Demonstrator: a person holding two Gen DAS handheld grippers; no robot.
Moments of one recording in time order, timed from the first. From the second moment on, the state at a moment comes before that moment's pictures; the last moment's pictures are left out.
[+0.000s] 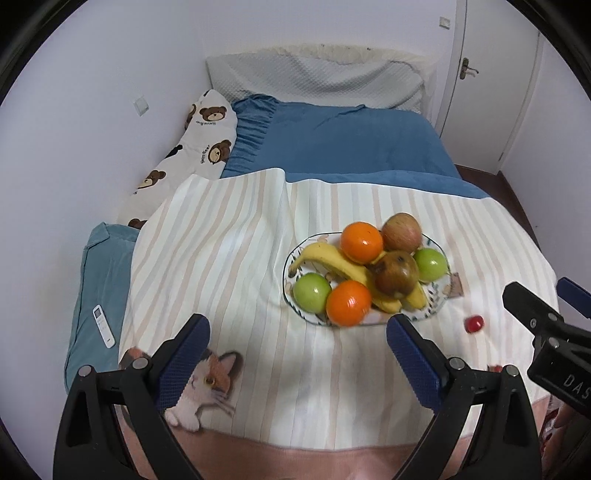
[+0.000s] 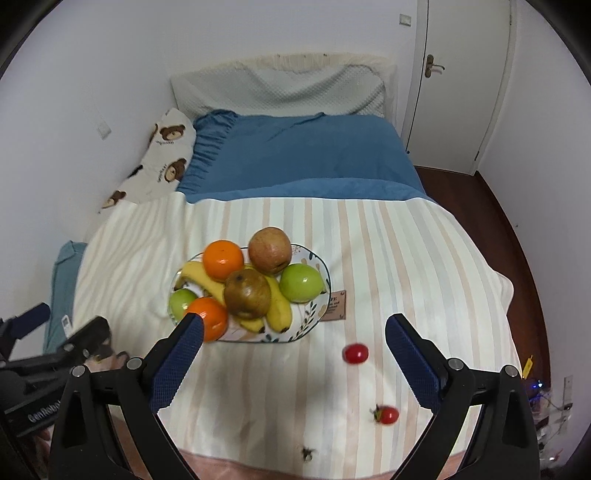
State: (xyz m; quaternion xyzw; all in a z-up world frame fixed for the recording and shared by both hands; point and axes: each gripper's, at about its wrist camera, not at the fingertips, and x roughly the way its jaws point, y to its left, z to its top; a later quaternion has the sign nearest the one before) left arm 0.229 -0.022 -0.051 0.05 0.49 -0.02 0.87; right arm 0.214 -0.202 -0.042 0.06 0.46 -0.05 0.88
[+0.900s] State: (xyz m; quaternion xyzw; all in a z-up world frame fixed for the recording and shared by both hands) left arm 0.128 -0.015 0.032 0.03 0.42 -0.03 0.91; right arm 0.084 -0.201 0.049 0.11 0.40 -0.01 0.91
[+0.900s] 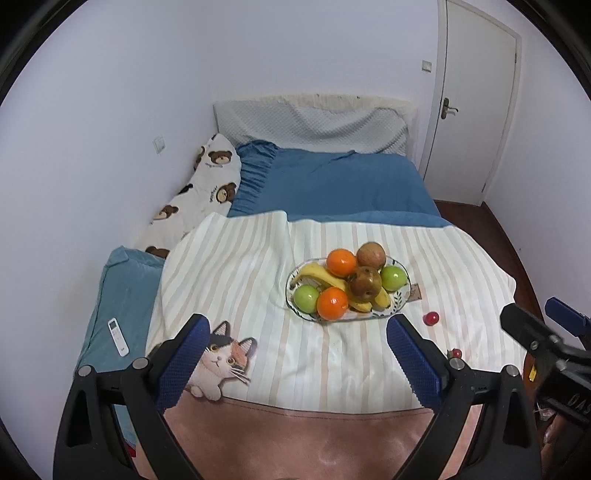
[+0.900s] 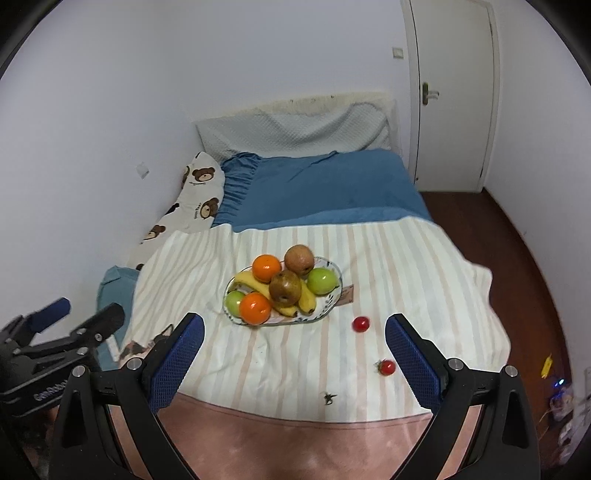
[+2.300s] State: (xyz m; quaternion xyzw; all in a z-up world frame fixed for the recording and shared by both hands) left arm 0.288 -0.288 -0.238 0.16 0.66 -0.24 0.69; right arm 0.137 -0.370 -0.209 0.25 0.56 -0.12 0.79
